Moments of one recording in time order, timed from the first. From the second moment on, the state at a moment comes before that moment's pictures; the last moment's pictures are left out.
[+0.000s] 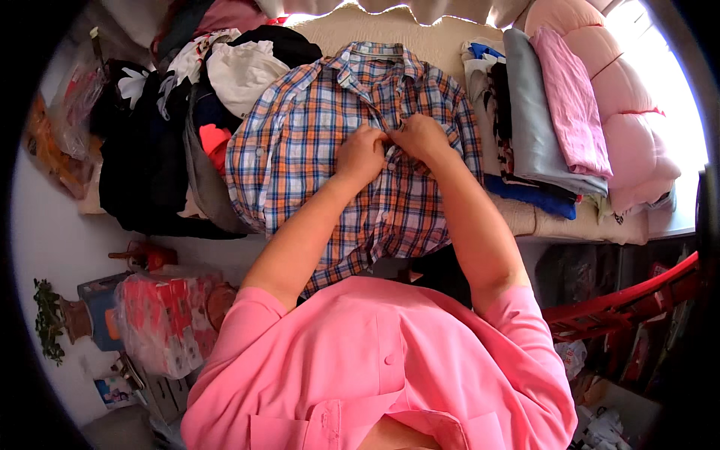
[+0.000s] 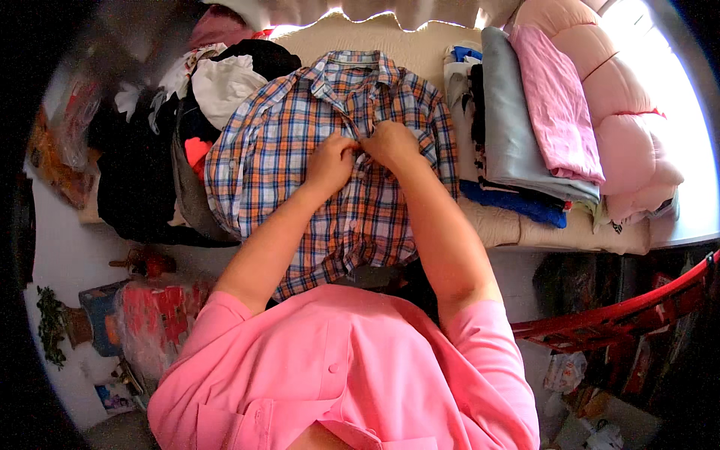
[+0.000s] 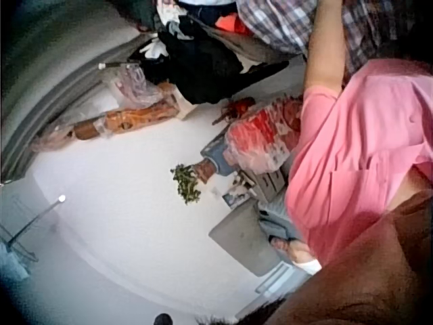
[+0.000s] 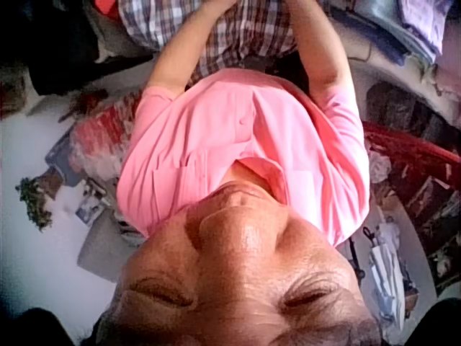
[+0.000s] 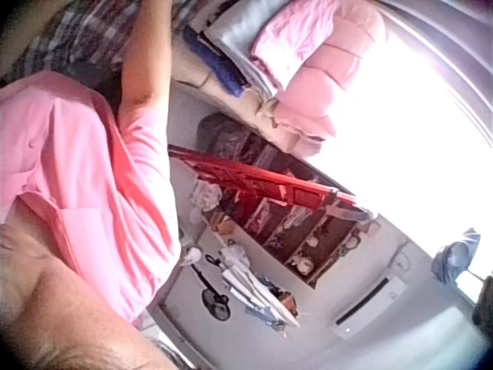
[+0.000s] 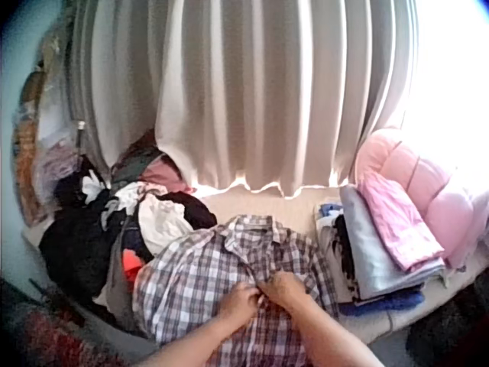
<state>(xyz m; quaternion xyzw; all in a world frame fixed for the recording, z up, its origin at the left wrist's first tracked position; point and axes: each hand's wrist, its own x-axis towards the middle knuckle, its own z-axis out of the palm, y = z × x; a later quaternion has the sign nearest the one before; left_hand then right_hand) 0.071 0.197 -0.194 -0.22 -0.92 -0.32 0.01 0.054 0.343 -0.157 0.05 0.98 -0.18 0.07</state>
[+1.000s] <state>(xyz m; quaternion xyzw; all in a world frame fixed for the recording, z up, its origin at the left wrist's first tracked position) 0.021 0.180 -0.192 -0.08 -0.67 -0.70 -0.25 0.060 0.367 -0.176 0.13 0.54 -0.81 0.17</state>
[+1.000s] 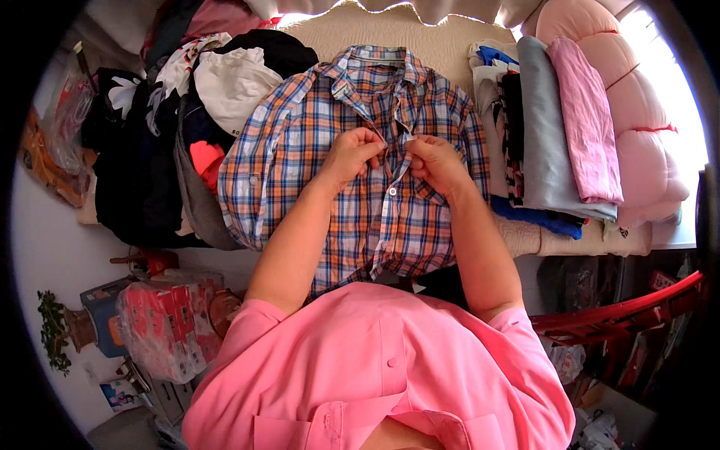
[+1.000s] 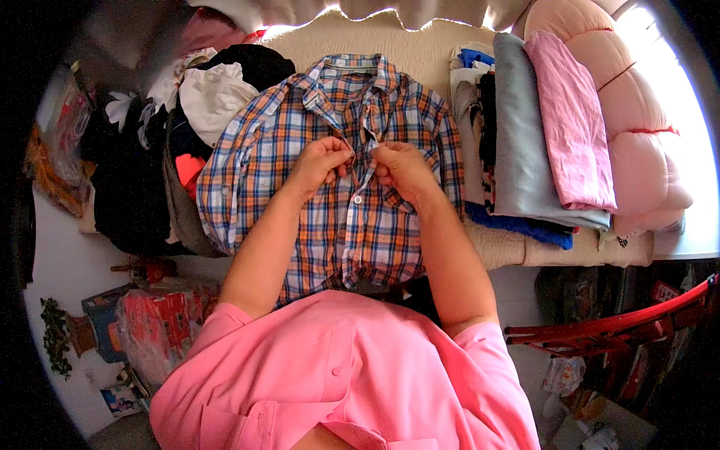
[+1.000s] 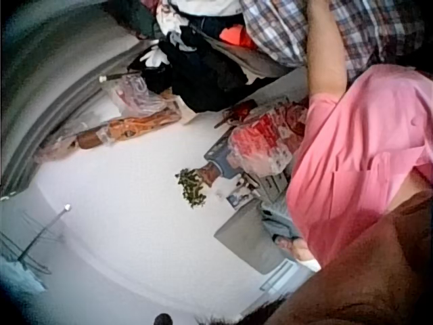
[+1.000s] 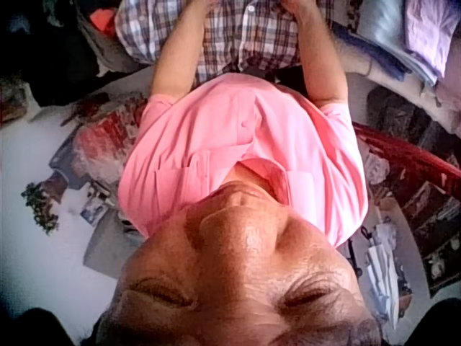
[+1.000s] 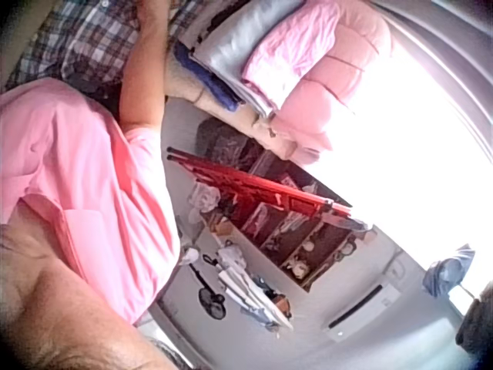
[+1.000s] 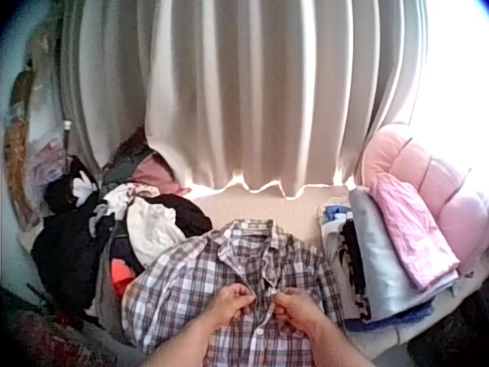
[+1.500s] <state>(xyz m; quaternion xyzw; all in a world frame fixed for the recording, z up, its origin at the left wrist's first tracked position) 0.020 0.178 -0.191 -0.08 -0.65 -0.72 -0.25 0.053 0.335 -0.197 0.07 0.75 -0.66 0.01</state>
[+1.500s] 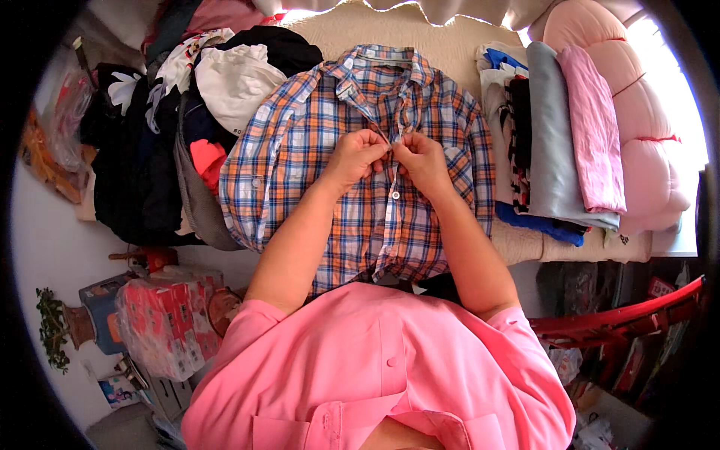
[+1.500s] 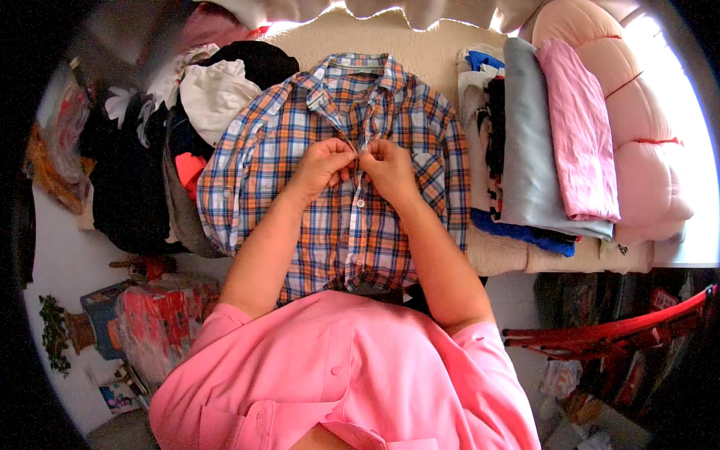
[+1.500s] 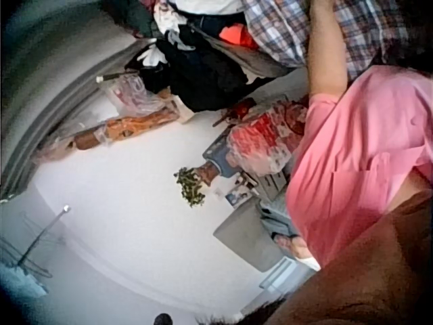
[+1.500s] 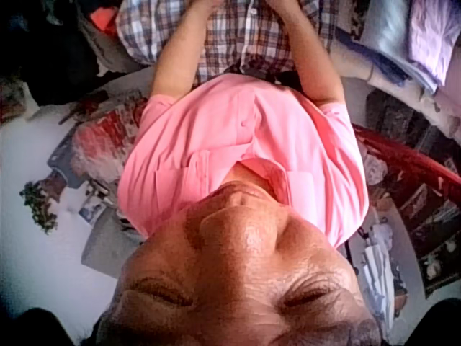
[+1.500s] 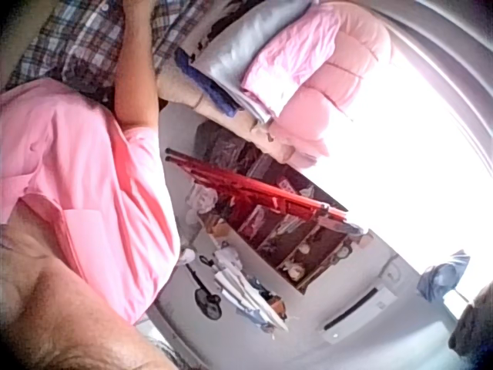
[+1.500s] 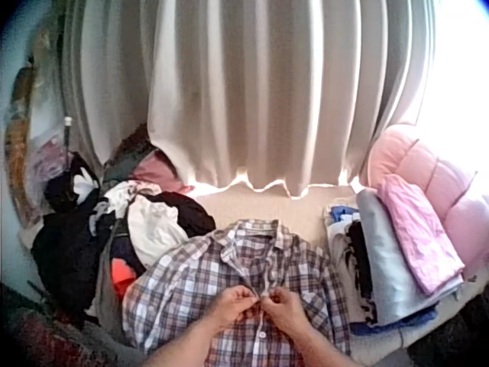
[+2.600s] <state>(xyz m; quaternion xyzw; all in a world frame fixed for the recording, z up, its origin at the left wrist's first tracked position) 0.018 0.183 -0.190 -0.06 -0.69 -0.68 -0.24 0.051 0.352 -0.189 0.06 0.63 -0.76 0.13</state>
